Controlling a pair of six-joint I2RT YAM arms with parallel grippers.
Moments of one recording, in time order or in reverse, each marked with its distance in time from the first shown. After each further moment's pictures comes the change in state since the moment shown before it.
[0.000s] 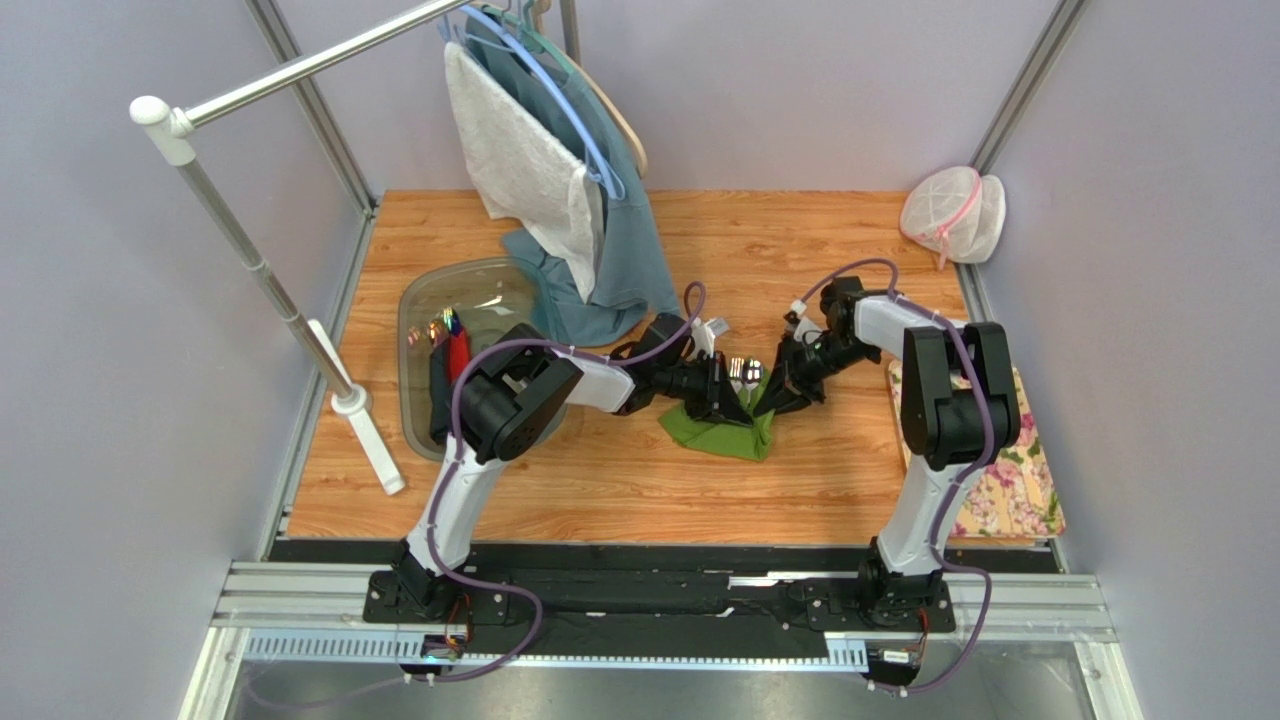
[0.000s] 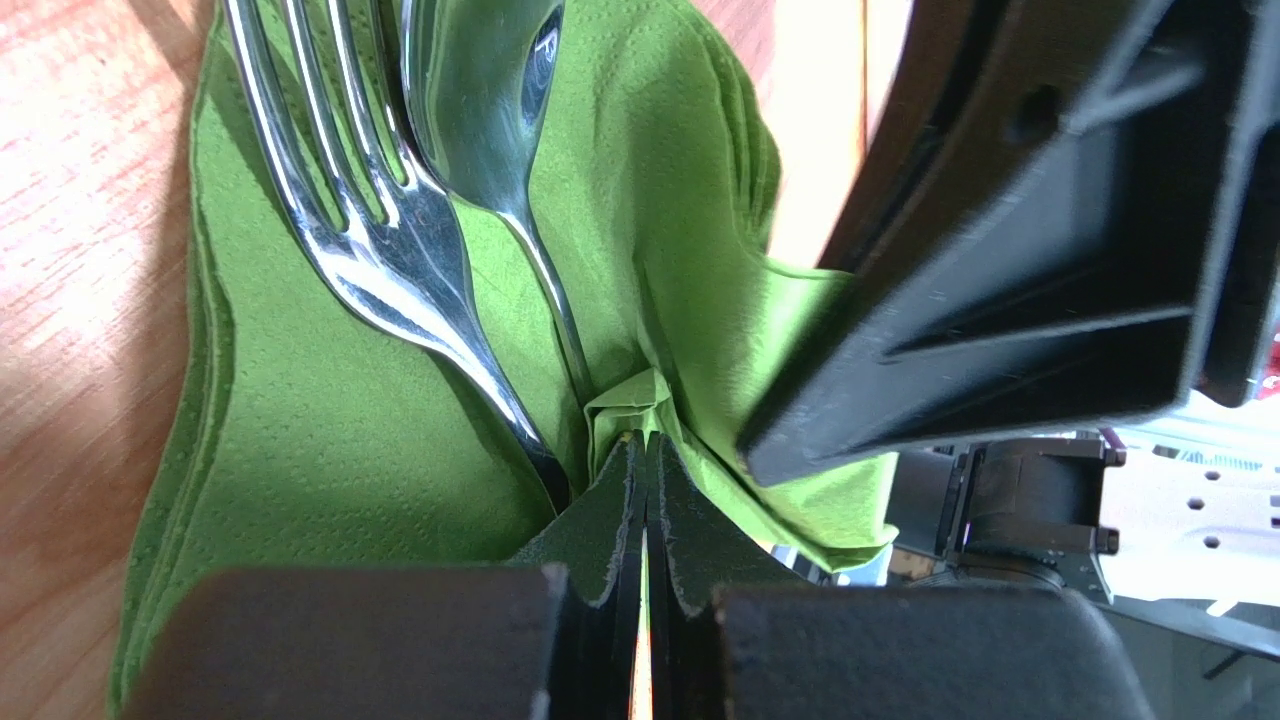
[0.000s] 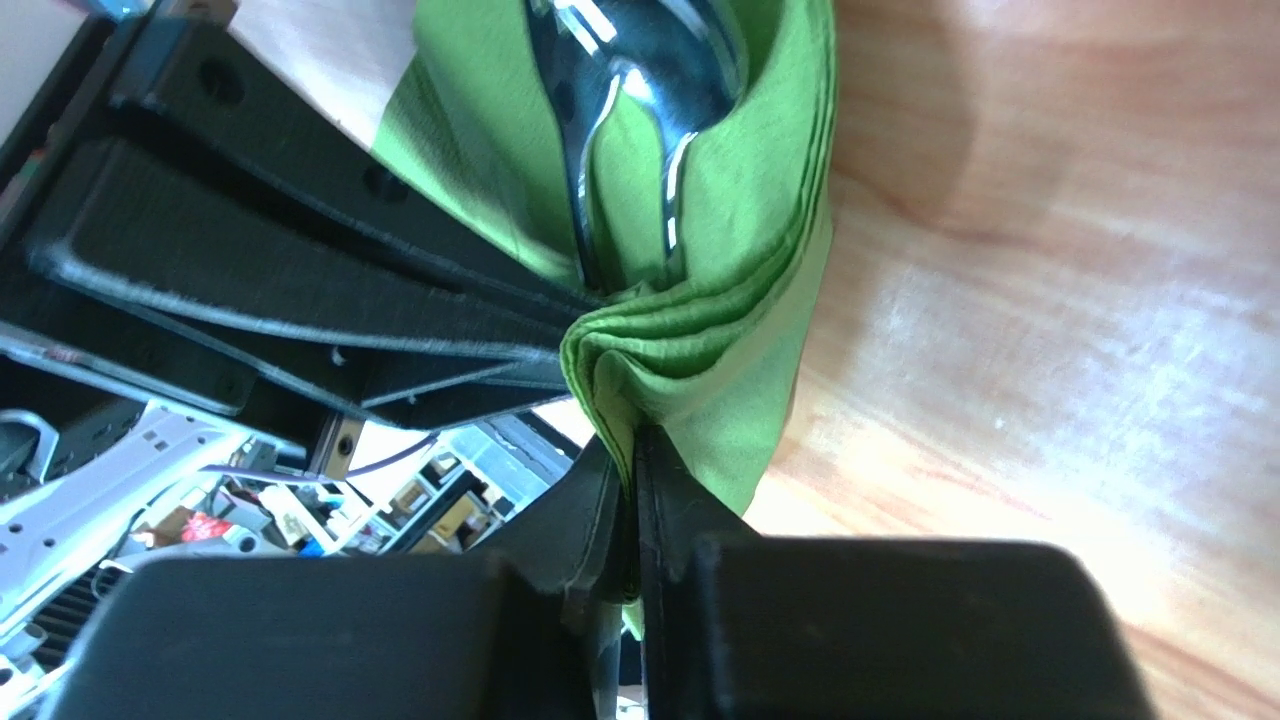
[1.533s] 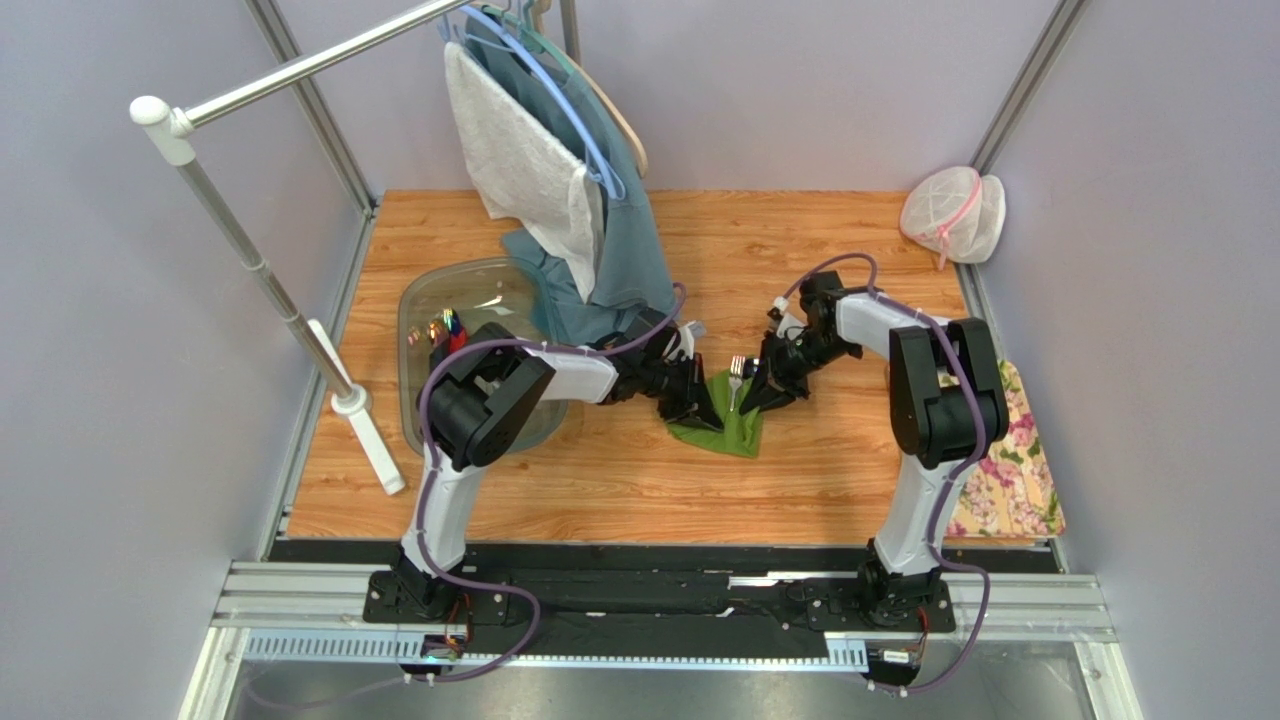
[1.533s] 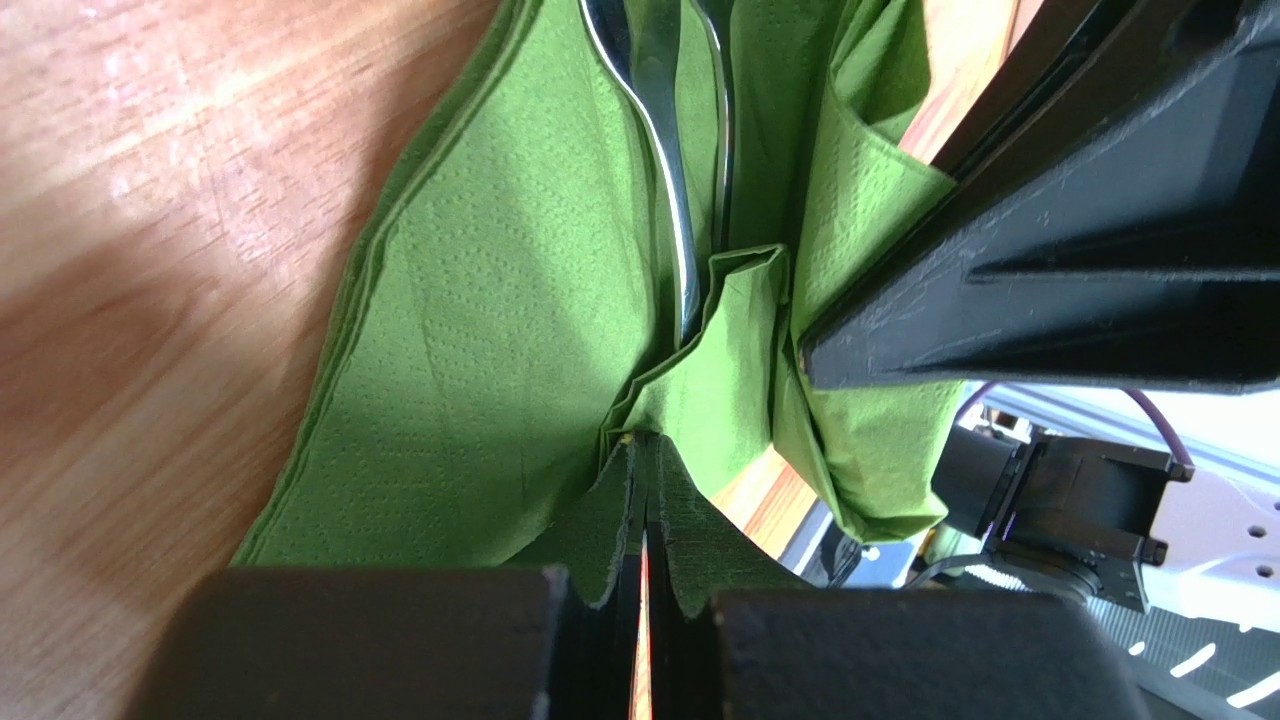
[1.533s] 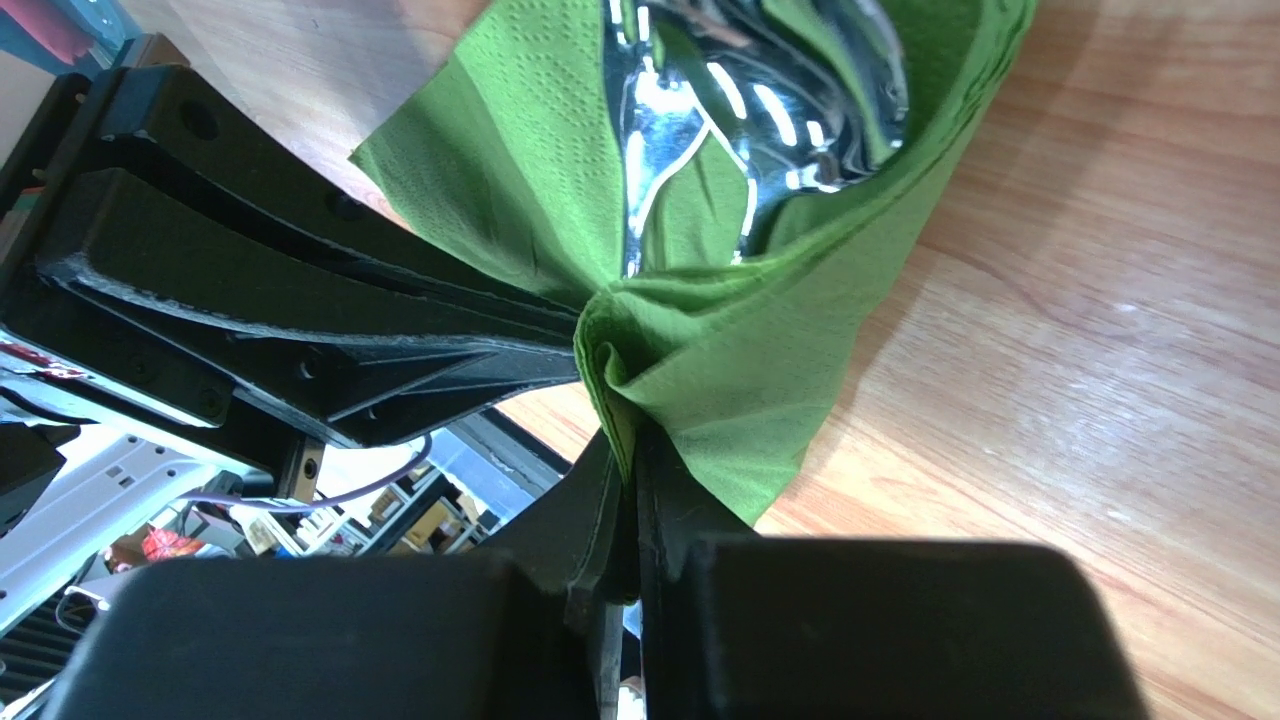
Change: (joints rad) left arm 0.036 -0.124 -0.047 -0.315 -0.067 0.098; right arm 0.078 0.024 0.032 0.044 0.034 0.068
